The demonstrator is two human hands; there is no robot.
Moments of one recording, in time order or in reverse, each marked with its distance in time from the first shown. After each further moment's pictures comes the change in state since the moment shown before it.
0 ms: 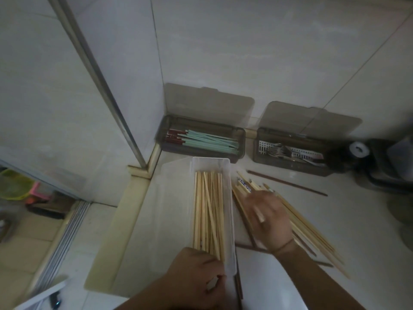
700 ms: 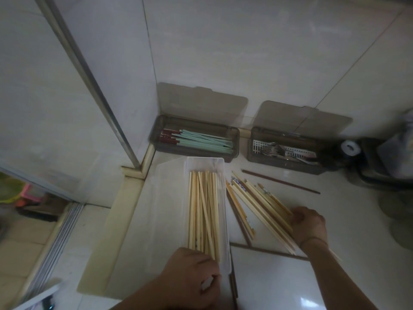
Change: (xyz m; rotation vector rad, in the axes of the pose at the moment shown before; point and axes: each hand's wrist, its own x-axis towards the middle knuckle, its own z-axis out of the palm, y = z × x) left_hand -0.002 -0.001 0.002 0.002 -0.016 -0.019; right_hand -0.053 0.085 -0.039 -0.304 -0.287 1.042
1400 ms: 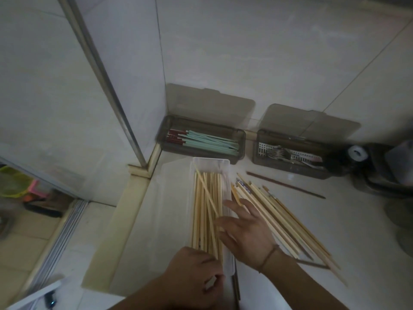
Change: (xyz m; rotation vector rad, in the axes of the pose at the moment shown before) left_hand 0.001 0.001 -0.002 0.020 0.017 0.008; right_hand -0.085 -0.121 0.005 -0.044 0.100 -1.278
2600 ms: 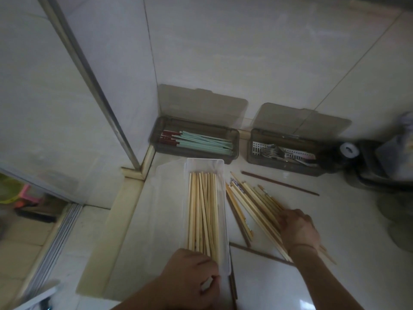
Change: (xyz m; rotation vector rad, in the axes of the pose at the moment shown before) left_hand 0.000 0.001 0.002 -0.040 -0.017 -0.011; right_hand -0.065 0.078 -0.009 -0.103 -0.237 1.198
